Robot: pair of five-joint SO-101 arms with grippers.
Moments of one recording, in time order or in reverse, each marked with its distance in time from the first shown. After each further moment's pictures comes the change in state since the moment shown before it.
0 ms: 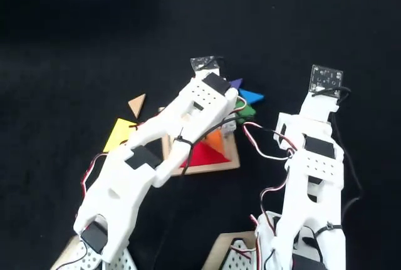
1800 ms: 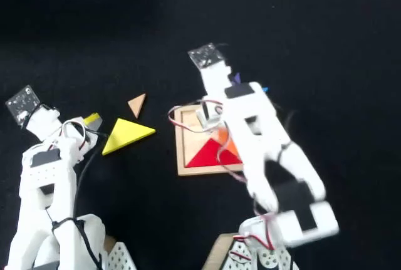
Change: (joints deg) left arm -55.6 -78.9 94.7 -49.5 -26.0; right arm -34.5 35.0 -32.7 19.3 6.5
